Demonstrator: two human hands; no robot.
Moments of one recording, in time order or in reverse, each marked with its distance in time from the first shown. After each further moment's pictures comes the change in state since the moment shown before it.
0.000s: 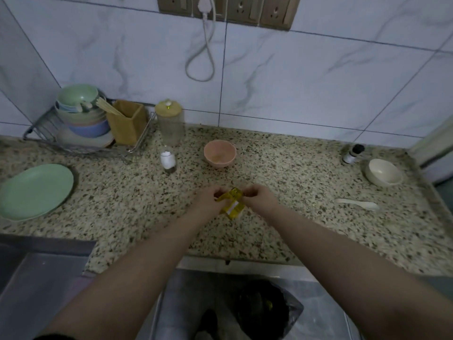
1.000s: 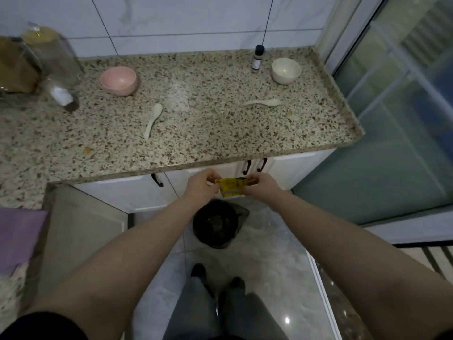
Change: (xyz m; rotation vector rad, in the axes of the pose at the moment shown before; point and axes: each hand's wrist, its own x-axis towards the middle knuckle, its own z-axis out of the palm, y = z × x) left_hand -0.153 -0.001 0.245 0.173 -0.183 0.040; right_hand -0.175 0.267 -0.113 0.168 -0.045 0.191
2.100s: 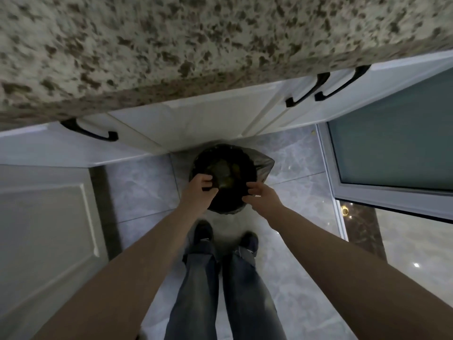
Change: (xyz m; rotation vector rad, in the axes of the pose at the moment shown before) left_hand 0.133 -0.300 0.154 -0.102 -0.236 -0.456; right_hand 0.197 0.259 0.186 0.175 0.005 0.469
